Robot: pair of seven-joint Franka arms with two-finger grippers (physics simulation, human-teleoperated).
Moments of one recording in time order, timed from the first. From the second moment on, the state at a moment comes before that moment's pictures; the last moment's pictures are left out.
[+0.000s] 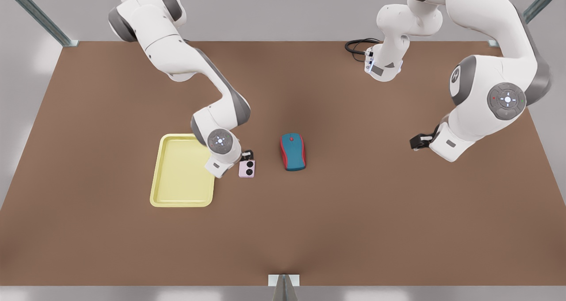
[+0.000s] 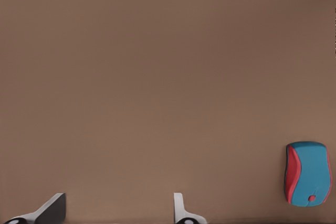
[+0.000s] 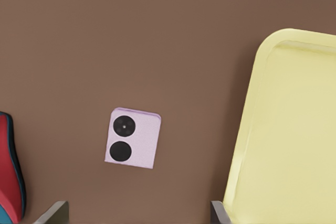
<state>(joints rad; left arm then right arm) -0.15 0.26 0.00 -1.35 0.04 1.49 -0.21 0.42 0.56 0.14 -1.55 -0.03 1.96 0.43</state>
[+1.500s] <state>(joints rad) -0.15 0.31 0.02 -1.35 0.01 1.53 0.11 0.48 0.70 0.12 -1.76 -0.08 2.46 0.81</state>
